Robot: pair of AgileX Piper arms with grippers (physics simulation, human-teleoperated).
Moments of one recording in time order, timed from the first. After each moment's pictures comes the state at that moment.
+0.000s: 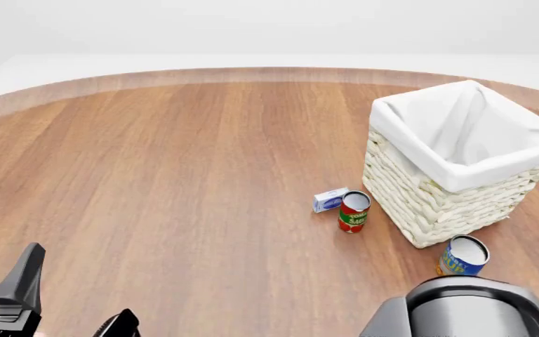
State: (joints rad) left arm 0.00 0.00 0.00 0.00 0.00; right arm 1.41 2.17 -1.17 -0.68 0.31
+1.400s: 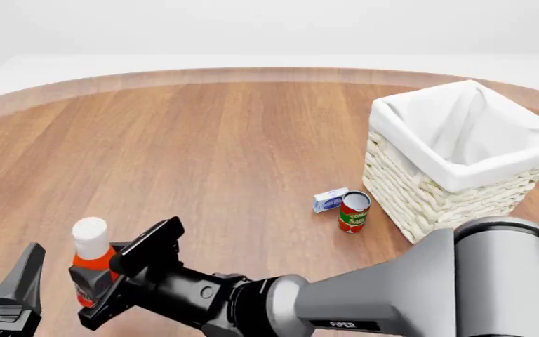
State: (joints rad) left arm 0.00 0.00 0.00 0.00 0.00; right arm 1.19 2.08 -1.18 -0.67 0.29
